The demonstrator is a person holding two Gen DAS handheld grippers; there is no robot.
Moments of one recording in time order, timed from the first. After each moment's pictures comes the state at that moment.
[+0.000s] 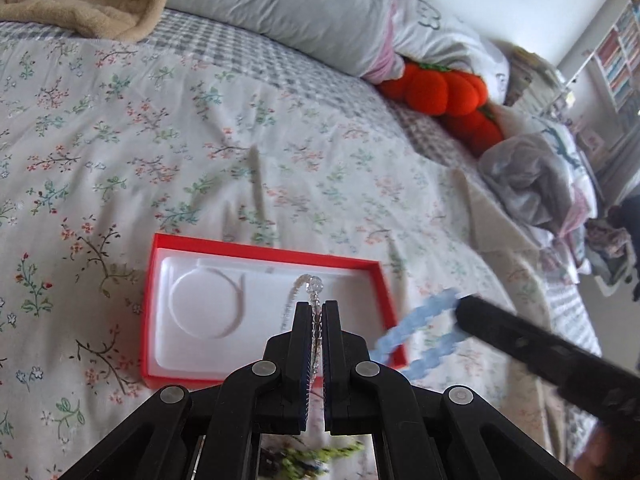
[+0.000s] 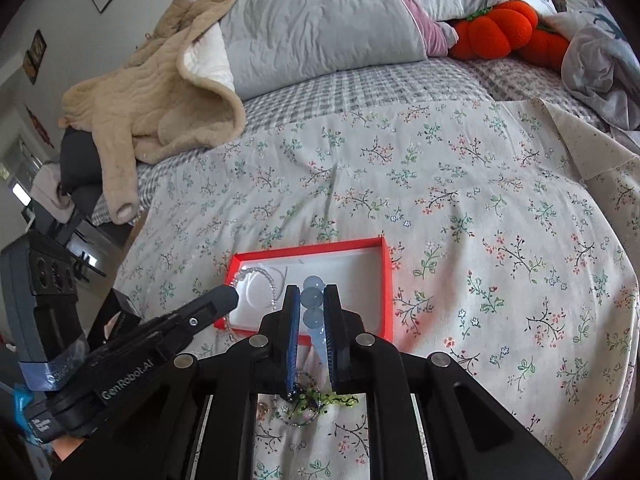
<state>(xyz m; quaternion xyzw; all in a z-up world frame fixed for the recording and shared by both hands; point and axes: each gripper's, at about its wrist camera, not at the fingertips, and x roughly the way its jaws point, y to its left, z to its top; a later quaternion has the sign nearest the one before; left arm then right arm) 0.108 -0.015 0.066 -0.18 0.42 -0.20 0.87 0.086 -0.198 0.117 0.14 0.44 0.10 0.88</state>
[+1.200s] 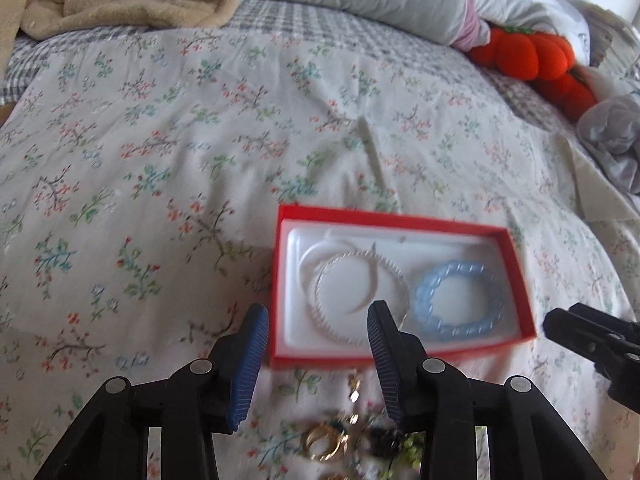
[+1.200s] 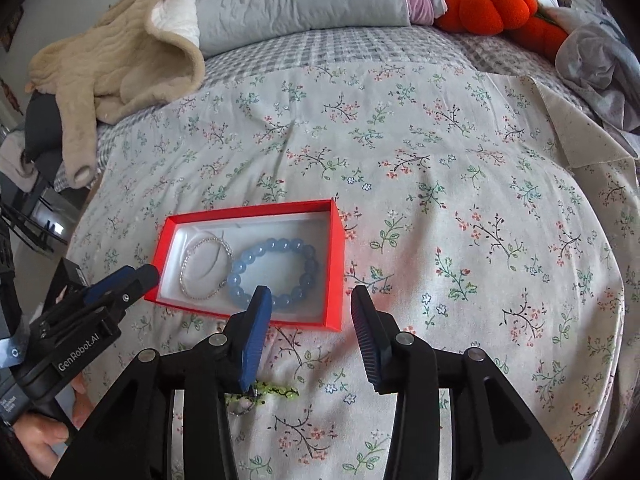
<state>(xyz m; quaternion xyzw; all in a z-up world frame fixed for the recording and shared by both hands) 0.105 0.003 0.051 -0.08 0.47 -0.08 0.87 0.103 -0.209 0.072 0.08 0.51 0.06 0.85</state>
